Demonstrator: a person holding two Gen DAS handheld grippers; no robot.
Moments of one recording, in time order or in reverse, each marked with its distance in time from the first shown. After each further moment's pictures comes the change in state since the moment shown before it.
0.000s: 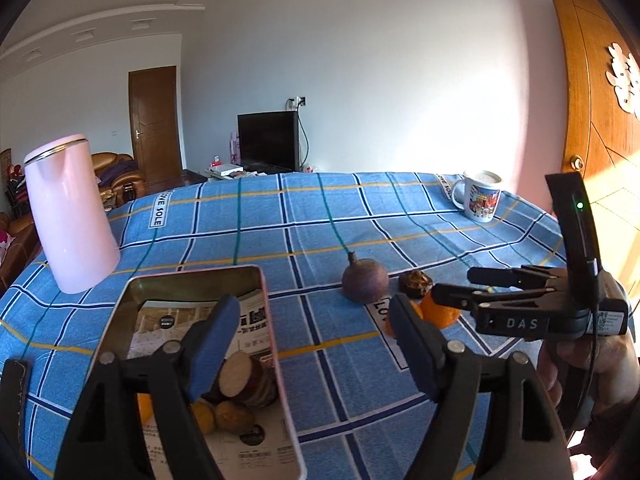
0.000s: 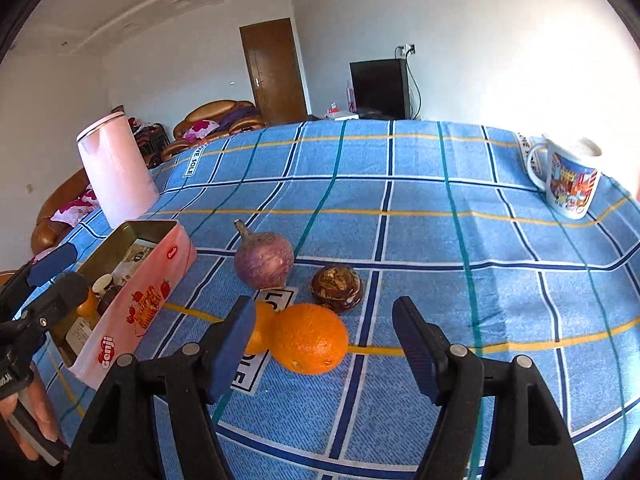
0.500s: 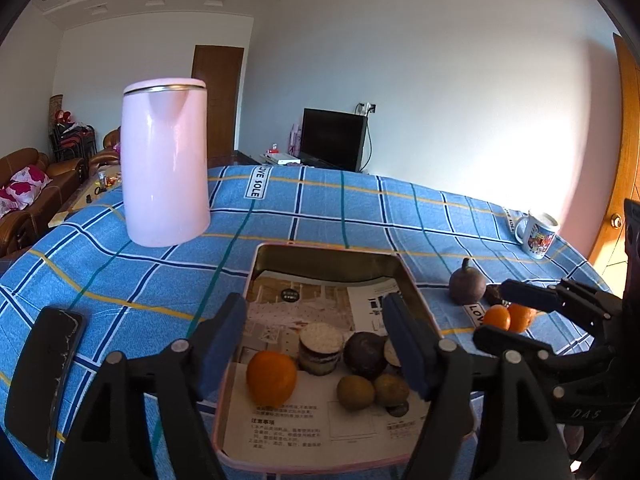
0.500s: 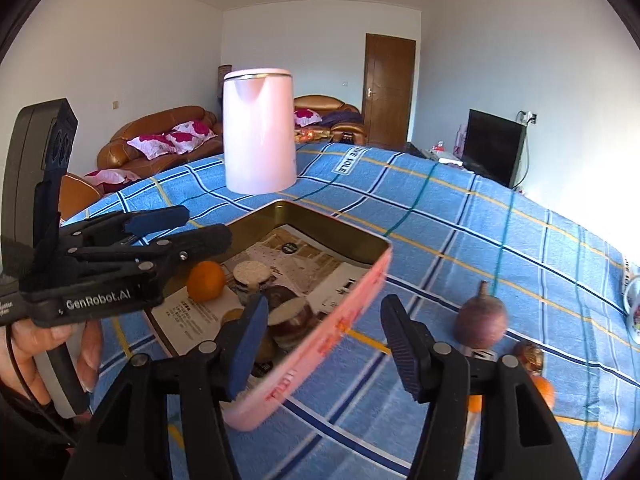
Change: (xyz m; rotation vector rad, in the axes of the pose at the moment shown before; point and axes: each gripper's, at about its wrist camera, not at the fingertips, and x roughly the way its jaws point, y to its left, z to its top) left arm -0.032 0.107 -0.024 -0.207 -0.023 0.127; right arm -0.007 0.149 -0.006 -0.377 -0.090 0.176
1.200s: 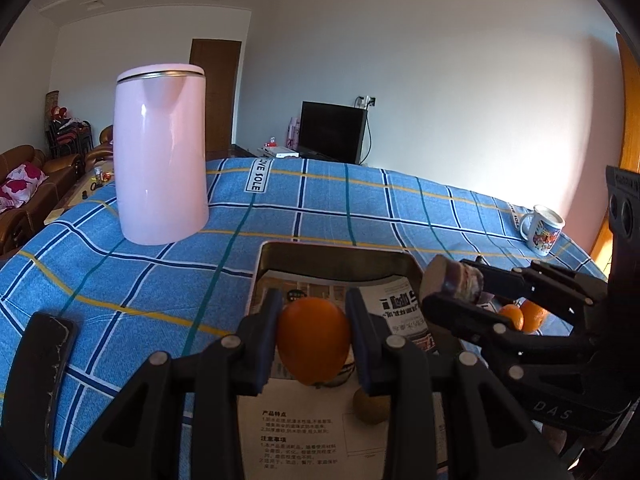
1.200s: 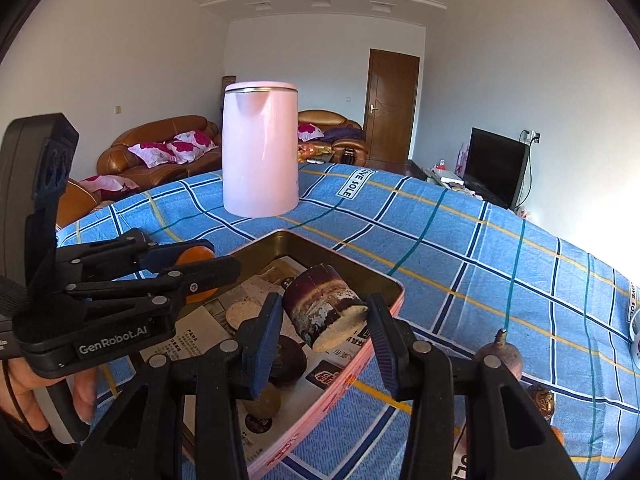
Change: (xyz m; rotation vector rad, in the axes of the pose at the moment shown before) left arm 0.019 0.015 0.000 -0.002 0.034 0.000; right arm 0.039 0.018 0.027 -0.033 -0.037 0.019
